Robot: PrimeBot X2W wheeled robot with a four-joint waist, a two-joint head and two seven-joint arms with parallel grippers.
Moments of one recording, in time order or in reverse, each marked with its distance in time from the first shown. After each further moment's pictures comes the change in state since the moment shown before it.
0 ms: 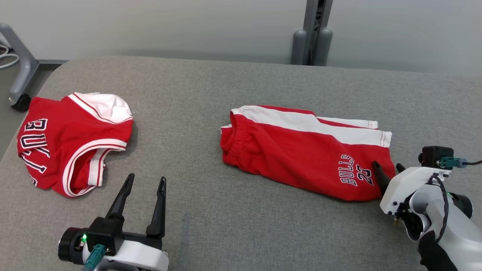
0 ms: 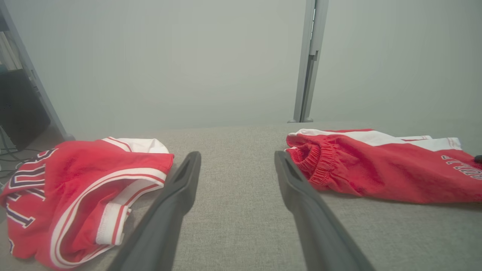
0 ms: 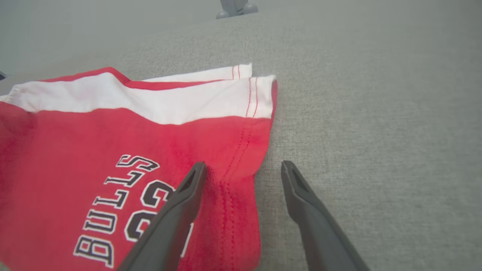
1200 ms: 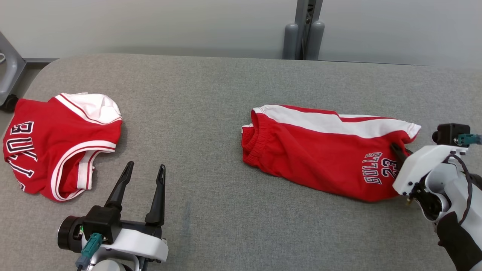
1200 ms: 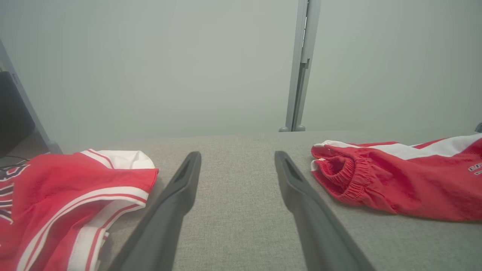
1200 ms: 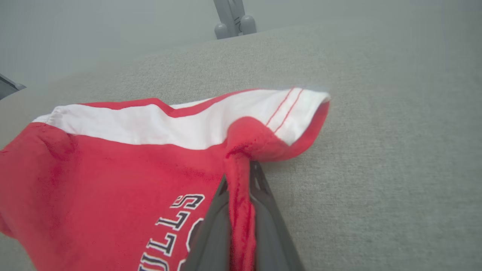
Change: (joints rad) left arm -0.056 -0.012 0.013 0.019 -0.008 -0.020 0.000; right arm -0.071 -0.130 0.242 -0.045 0.249 0.000 0.050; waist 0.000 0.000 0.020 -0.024
